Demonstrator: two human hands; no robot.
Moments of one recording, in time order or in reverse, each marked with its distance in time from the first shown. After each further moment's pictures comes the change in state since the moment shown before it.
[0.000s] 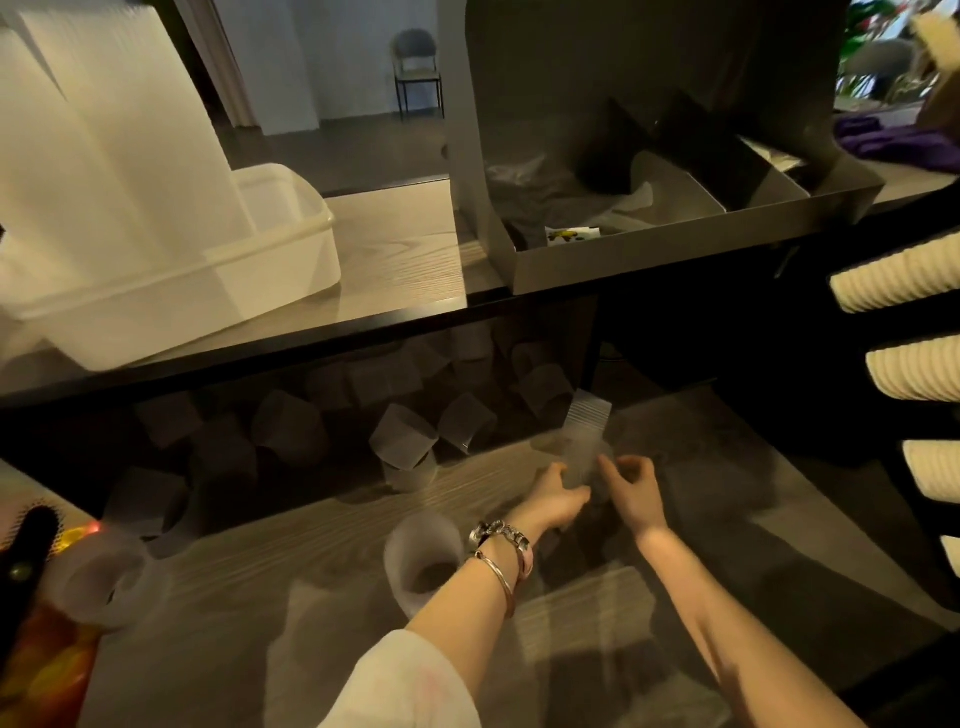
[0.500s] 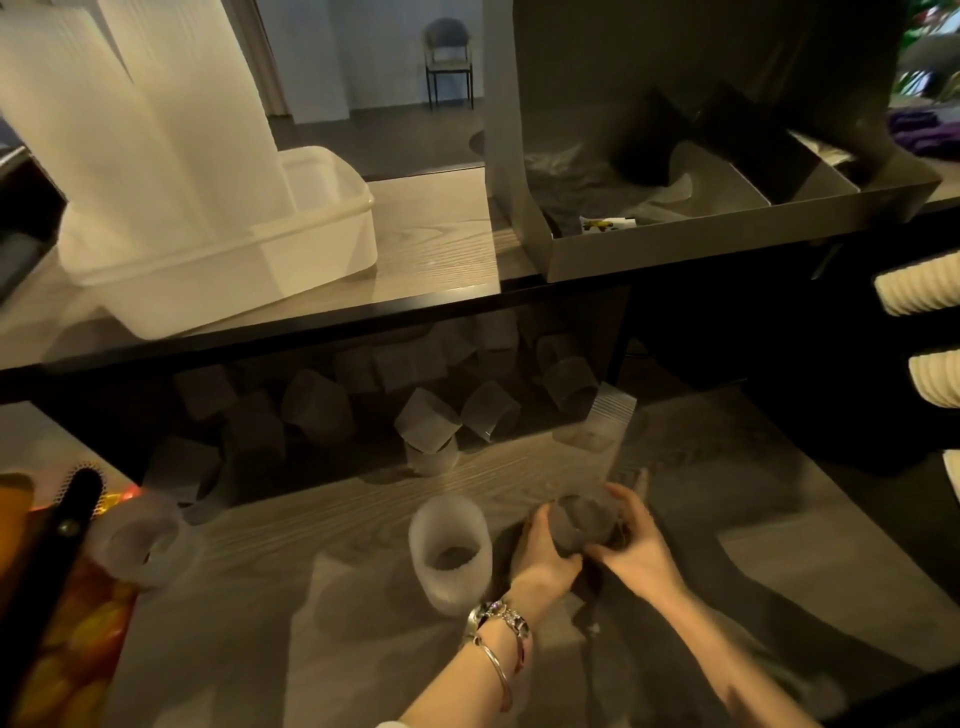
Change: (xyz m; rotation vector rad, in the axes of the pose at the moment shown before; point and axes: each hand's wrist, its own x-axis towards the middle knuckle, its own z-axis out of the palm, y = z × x) left_hand -0.034 -0.076 0.018 0.067 0.201 -0.018; right_hand -0.049 0.037 -0.004 -0.165 -0.330 -0.238
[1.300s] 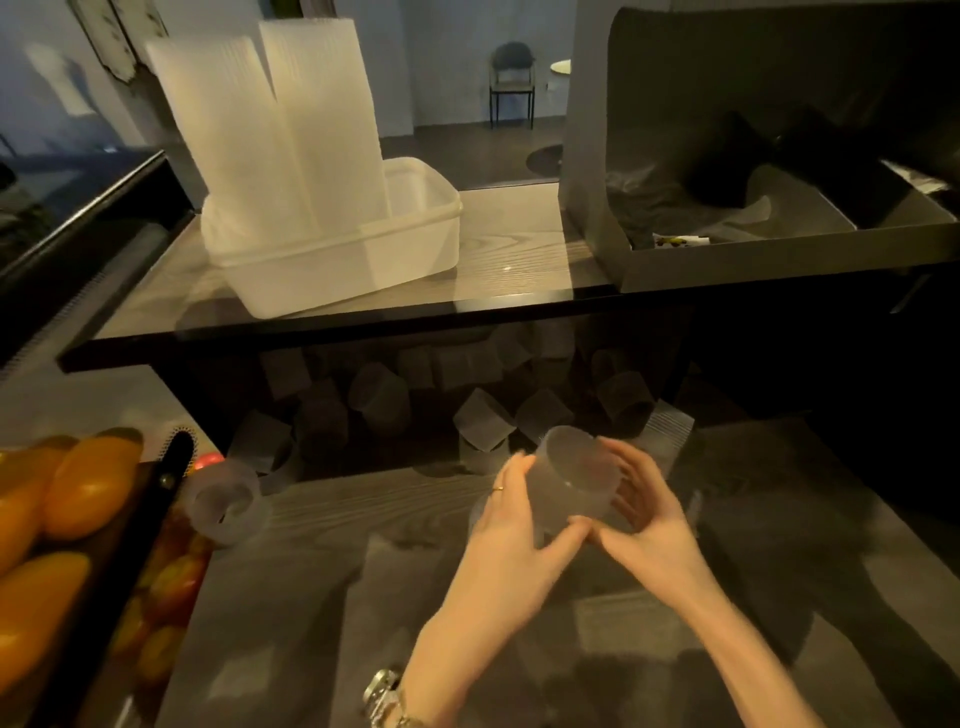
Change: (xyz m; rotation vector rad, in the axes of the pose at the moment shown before) left_hand -0.122 0.028 -0.122 -0.012 0.260 0.428; right_hand -0.050 -0.117 0.032 0.196 -0.178 -0.365
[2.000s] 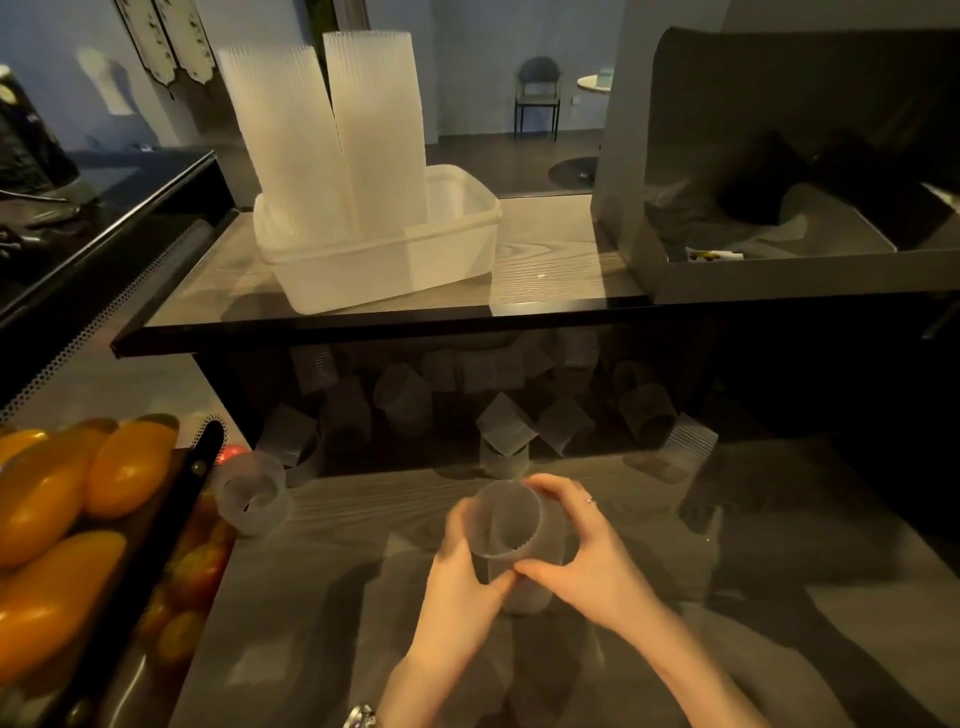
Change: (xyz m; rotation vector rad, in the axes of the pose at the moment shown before) left_hand -0.023 -0.067 -0.010 -0.123 0.203 -0.137; right_hand 0.002 0.005 0.055 -0.281 -0.219 -0.026
